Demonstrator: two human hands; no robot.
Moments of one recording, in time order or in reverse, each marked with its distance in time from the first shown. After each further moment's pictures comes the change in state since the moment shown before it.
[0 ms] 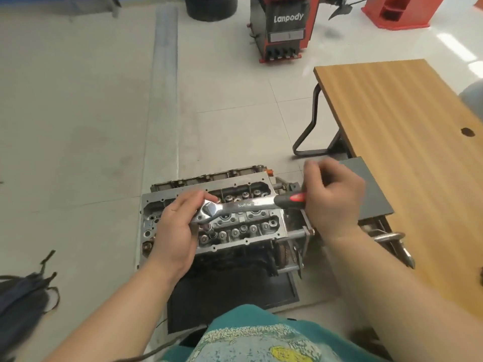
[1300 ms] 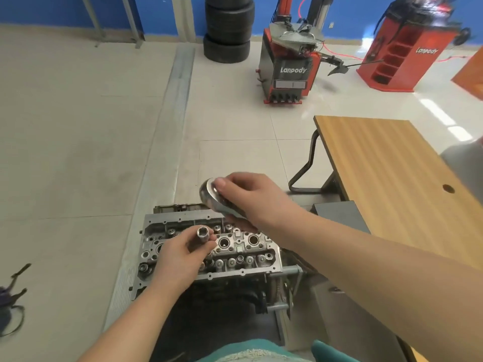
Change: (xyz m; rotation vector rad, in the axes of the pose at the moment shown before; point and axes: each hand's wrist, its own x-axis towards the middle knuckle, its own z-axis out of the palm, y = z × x) left_hand 0.000 -0.017 -0.023 0.620 0.151 0.100; right_hand 0.021 -0.111 0.061 0.203 -0.955 0.244
